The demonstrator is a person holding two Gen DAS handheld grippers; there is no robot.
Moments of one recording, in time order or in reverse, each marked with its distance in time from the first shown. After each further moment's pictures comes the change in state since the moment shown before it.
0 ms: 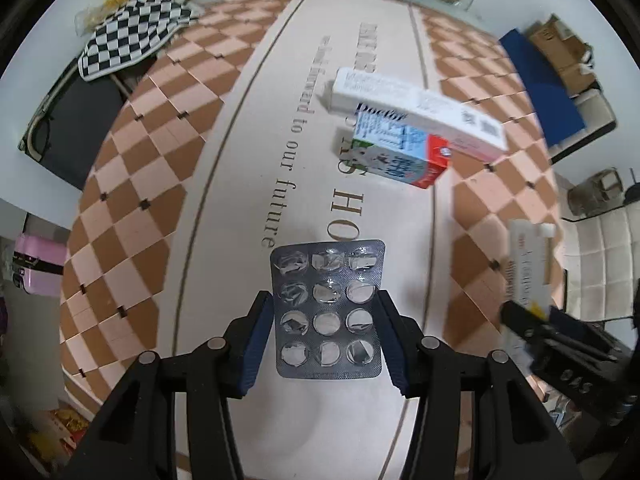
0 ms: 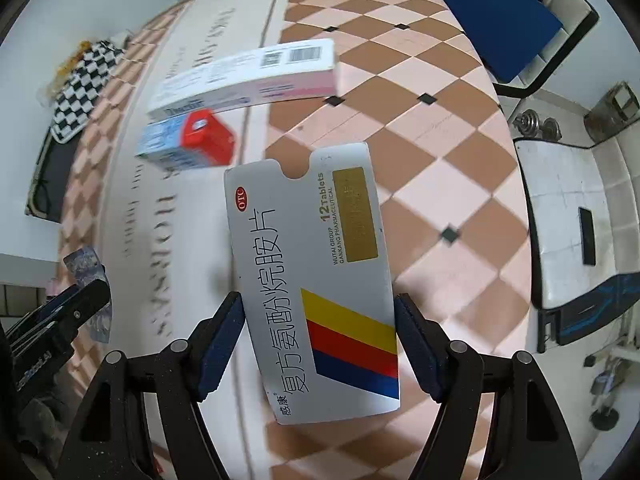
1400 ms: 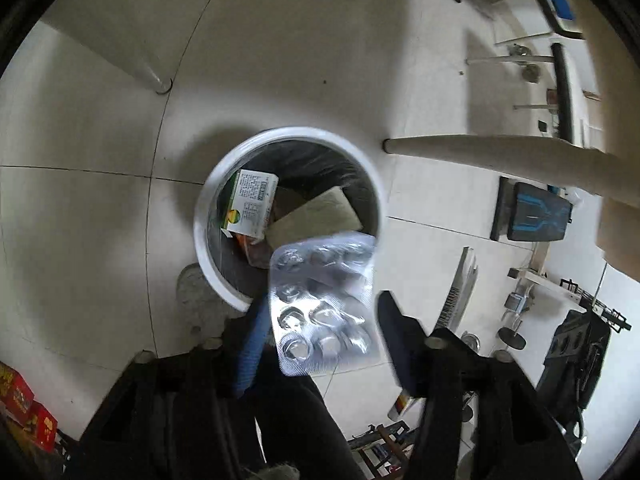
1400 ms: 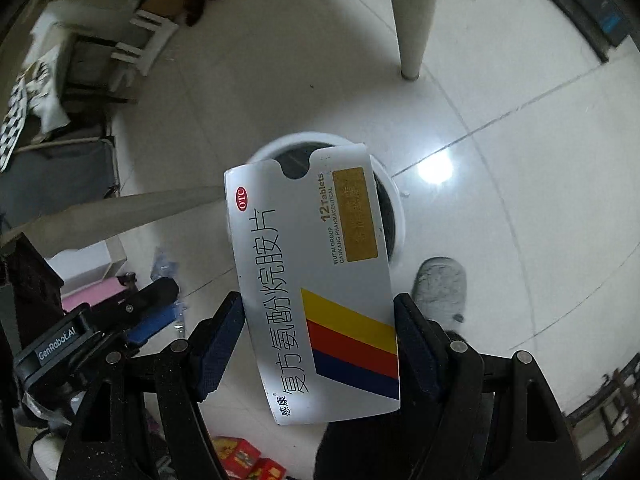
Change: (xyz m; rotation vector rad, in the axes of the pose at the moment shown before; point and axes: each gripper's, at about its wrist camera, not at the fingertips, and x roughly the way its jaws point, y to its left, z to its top) left arm 0.330 0.148 -0.346 -0.058 0.547 -0.355; right arm 0.307 0.035 -0.497 0.553 0.244 0.151
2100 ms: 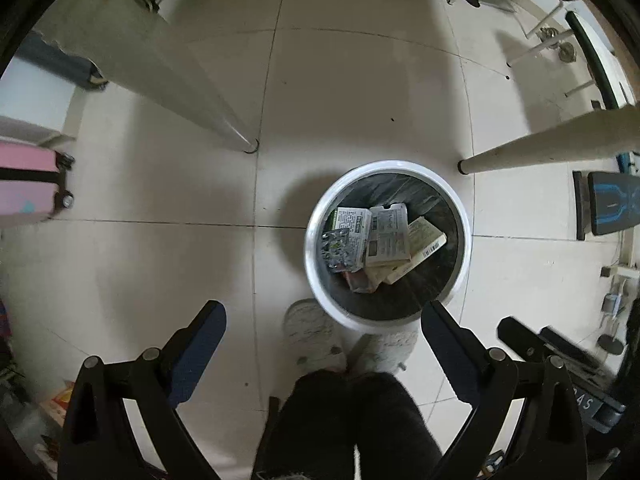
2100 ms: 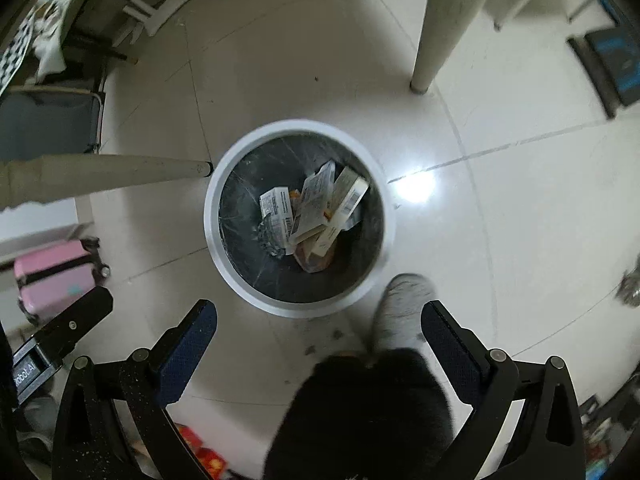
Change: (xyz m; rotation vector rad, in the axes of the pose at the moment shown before) left arm -0.071 -0.004 -0.051 0.146 -0.202 0.398; right arm -0.001 0.026 0.000 -0.202 -0.012 -0.165
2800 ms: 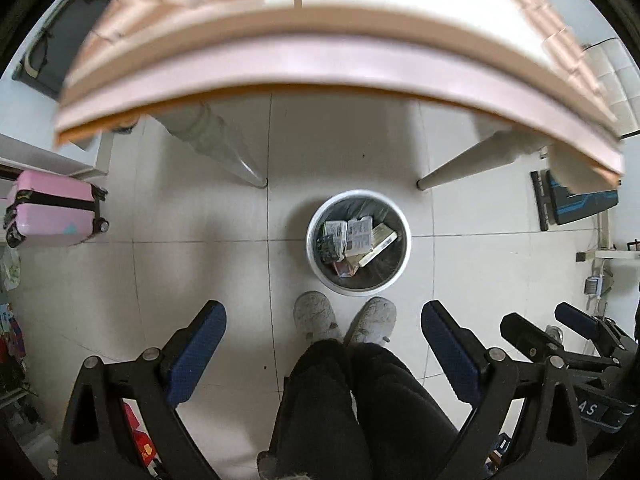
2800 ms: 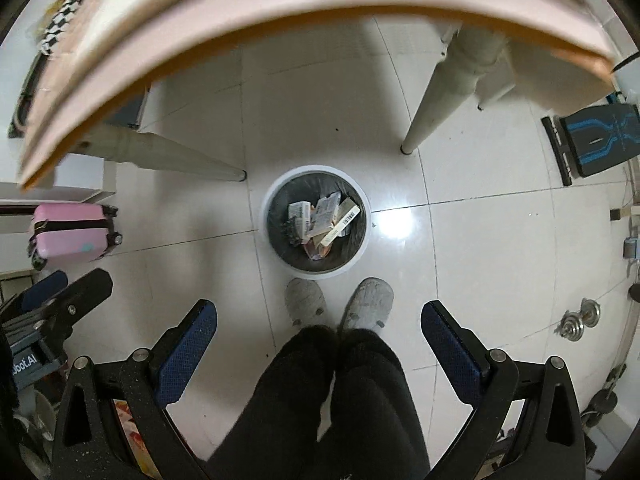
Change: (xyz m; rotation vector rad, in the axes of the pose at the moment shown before) left arm -0.212 -0.013 -0.044 0.056 -0.112 -0.021; right arm -0.257 0.055 -0.065 -0.173 -0.089 -0.064
